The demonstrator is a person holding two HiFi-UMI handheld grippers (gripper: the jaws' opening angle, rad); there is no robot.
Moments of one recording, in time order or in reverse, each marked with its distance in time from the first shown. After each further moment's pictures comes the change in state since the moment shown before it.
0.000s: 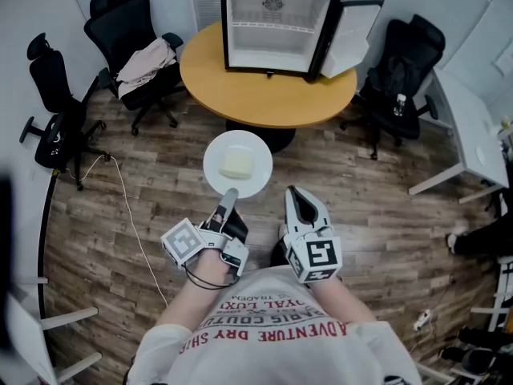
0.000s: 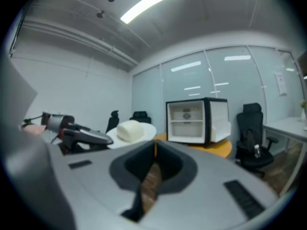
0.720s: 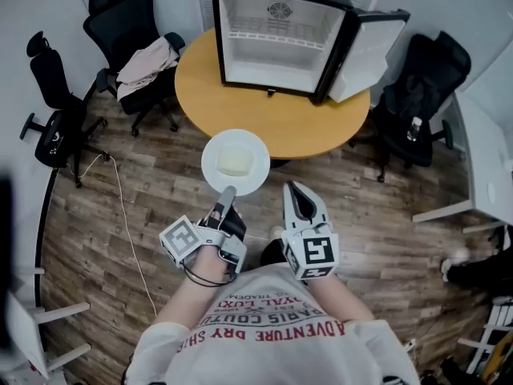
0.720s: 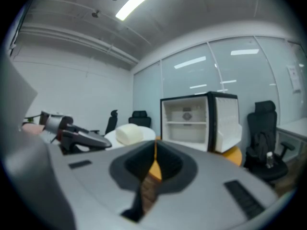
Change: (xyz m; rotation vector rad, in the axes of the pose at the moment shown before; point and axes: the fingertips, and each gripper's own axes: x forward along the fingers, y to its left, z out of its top) left arm 0.153 0.027 0.033 -0.022 -0.098 0.052; right arm 0.133 -0.110 0.012 -0.022 0.008 0.085
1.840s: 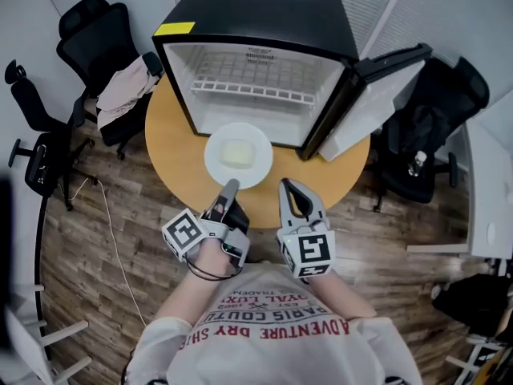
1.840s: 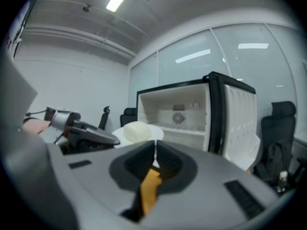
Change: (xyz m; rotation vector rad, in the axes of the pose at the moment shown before) left arm 0.282 -0.002 0.060 -0.015 -0.012 0.009; right arm 0.212 -0.171 0.041 -0.041 0.038 0.046
